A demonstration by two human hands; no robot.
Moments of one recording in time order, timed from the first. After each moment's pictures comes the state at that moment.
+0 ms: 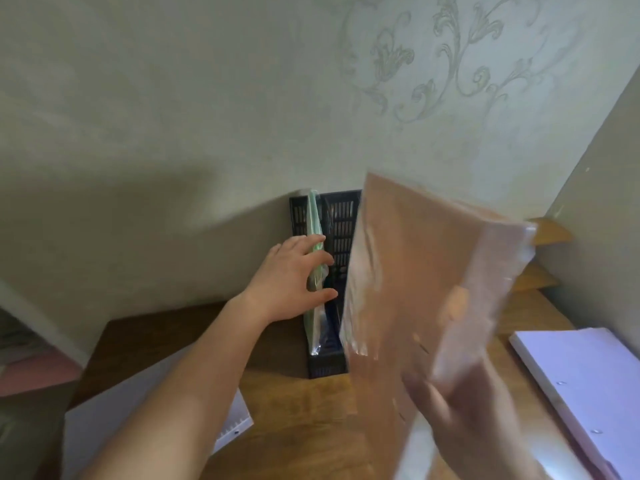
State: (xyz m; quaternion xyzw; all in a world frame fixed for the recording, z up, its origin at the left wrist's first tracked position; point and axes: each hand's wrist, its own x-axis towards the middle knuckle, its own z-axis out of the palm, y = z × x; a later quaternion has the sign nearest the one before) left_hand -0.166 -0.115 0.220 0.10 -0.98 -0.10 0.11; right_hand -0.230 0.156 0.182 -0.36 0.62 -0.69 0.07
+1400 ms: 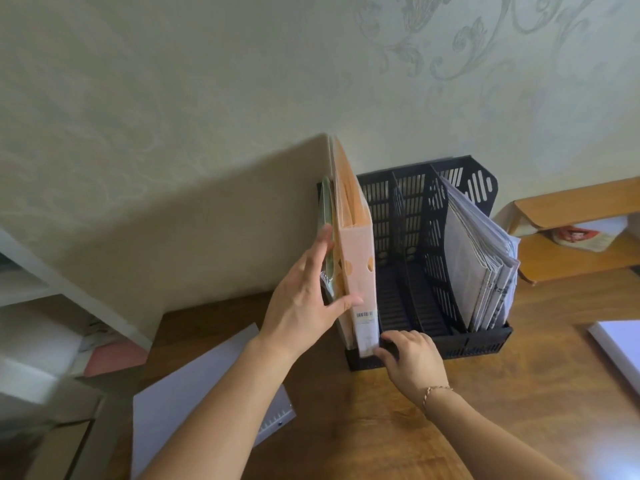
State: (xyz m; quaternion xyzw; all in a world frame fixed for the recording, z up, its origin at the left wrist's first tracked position) left_hand -0.138 -0.097 0.192 0.14 -0.94 -0.19 0.26; right_hand -0.259 0.051 0.017 -0.40 0.87 -0.28 0.04
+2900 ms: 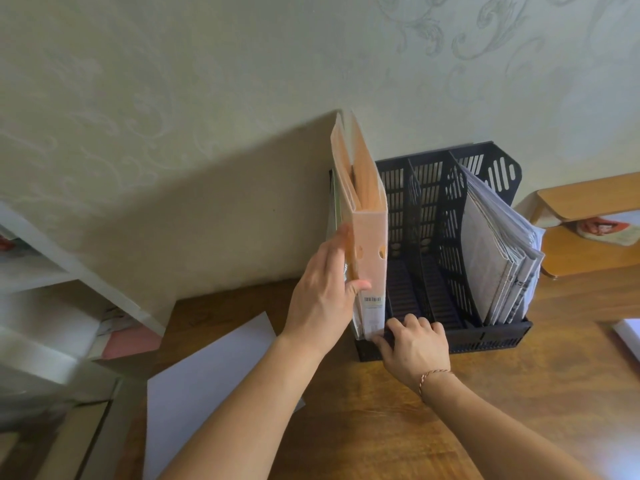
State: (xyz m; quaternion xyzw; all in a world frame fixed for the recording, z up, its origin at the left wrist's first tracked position) left_hand -0.148 -0.082 0.183 0.19 -0.92 -0.17 0.28; right_hand -0.256 0.030 0.020 -0.40 0.91 -0.12 0.00
